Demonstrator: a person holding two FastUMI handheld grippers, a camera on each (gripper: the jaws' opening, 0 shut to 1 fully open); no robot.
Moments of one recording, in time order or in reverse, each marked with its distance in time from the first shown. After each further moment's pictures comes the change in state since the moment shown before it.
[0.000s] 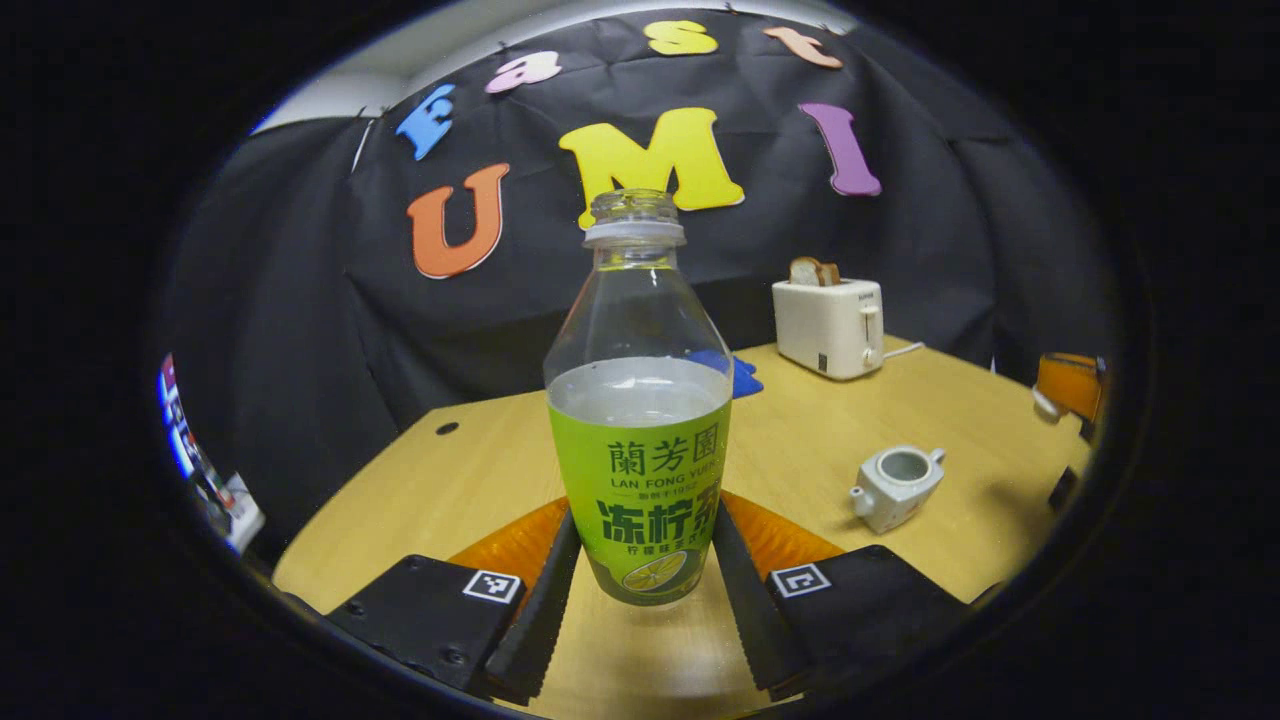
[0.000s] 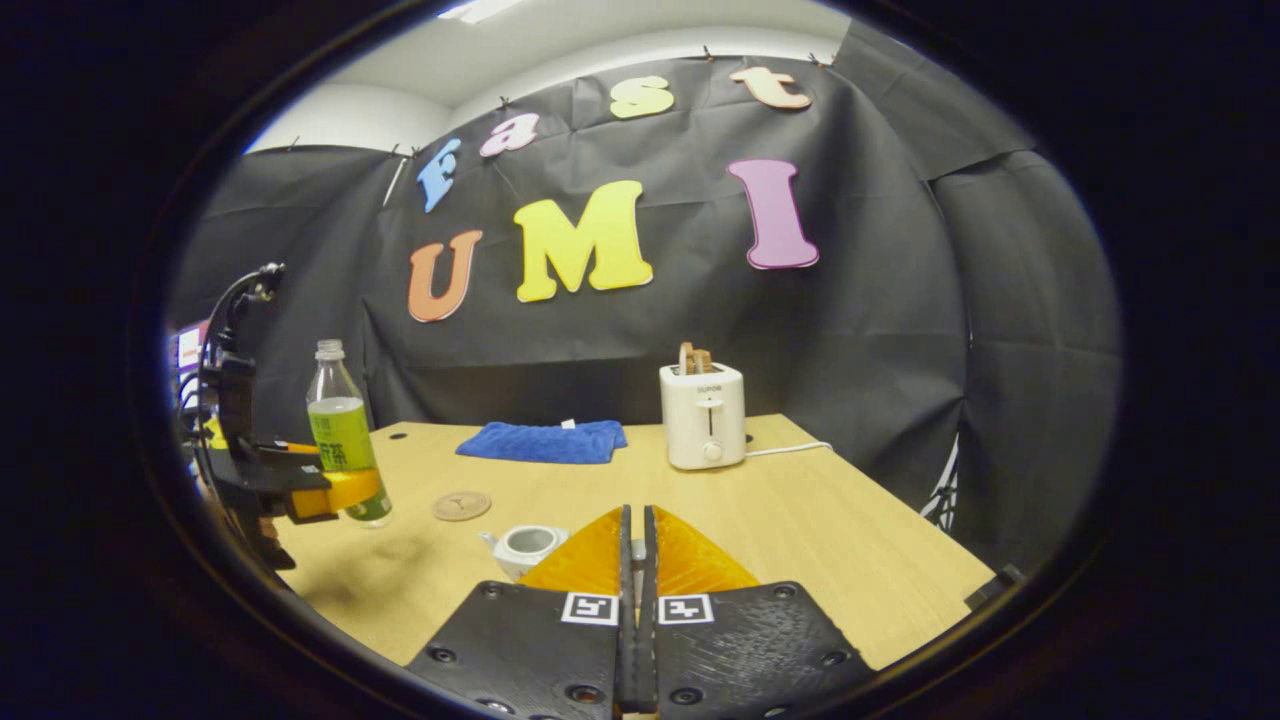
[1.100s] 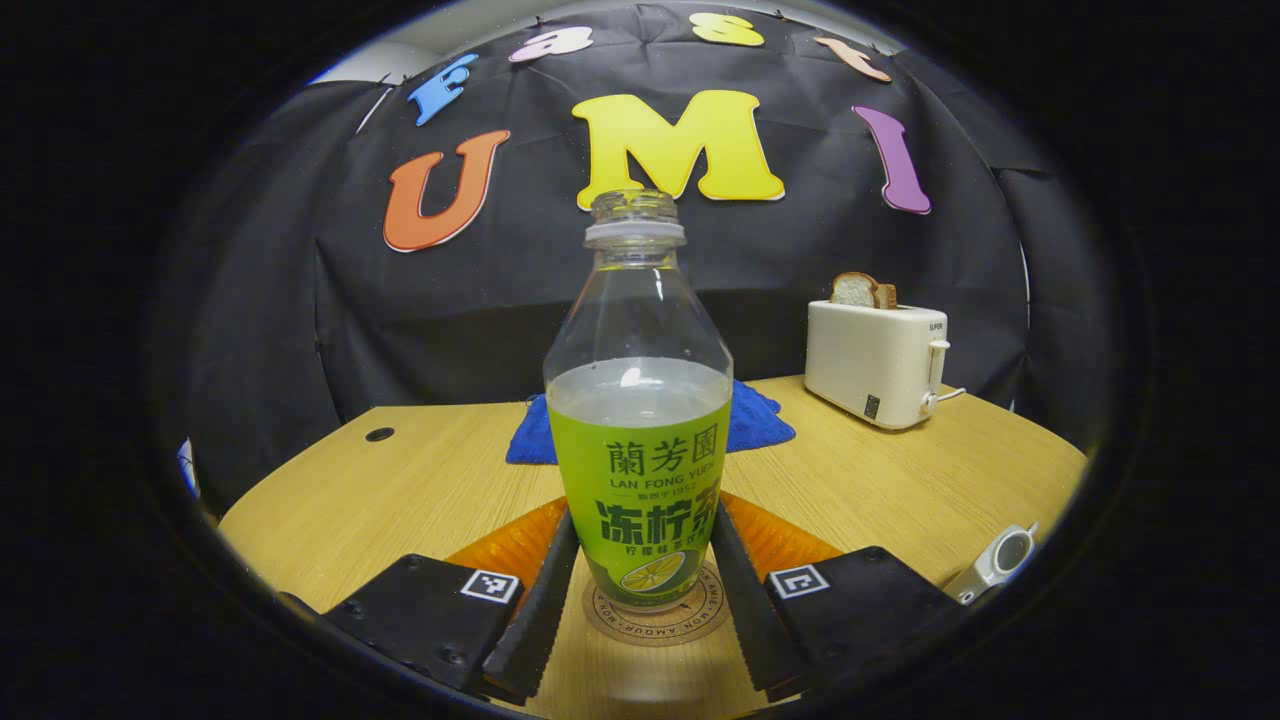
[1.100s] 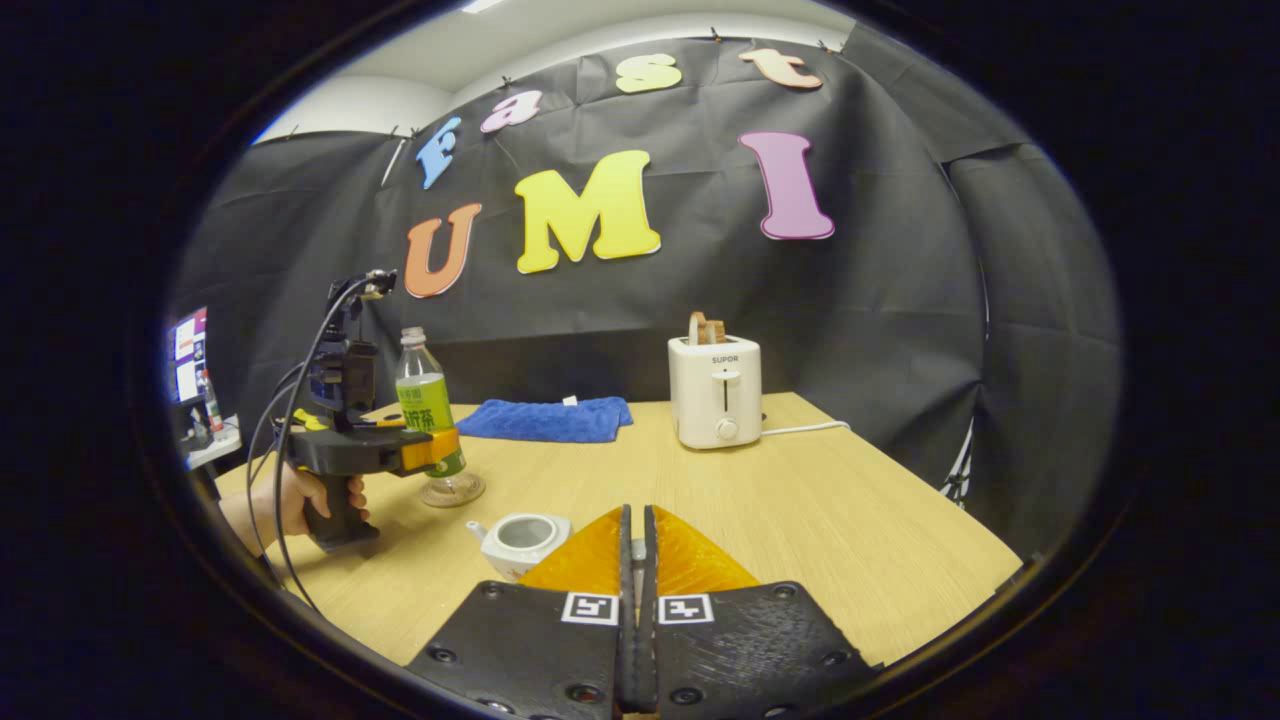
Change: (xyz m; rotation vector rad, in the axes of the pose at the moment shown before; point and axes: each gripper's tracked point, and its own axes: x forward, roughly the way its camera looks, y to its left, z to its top) left arm 0.149 0.003 0.000 -0.019 -0.013 -0.029; right arm 0.039 0.006 -0.027 -0.009 0.068 -0.002
